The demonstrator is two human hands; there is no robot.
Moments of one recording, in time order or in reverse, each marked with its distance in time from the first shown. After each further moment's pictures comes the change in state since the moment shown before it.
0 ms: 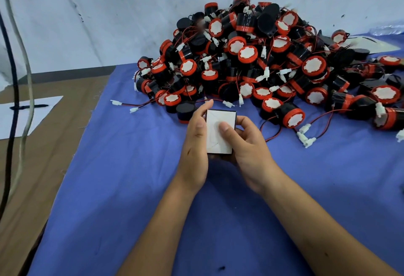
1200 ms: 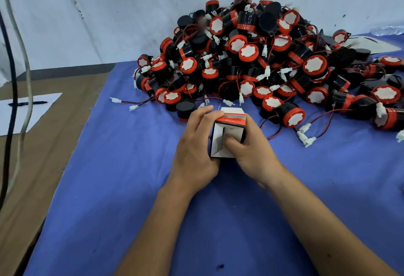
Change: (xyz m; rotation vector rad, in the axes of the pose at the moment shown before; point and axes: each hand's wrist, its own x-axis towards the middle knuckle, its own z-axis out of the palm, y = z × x) left_hand 0.003 -0.013 -0.016 0.708 -0.073 0.369; right_hand 0.012 0.010 -0.025 -0.574 0.000 -0.186
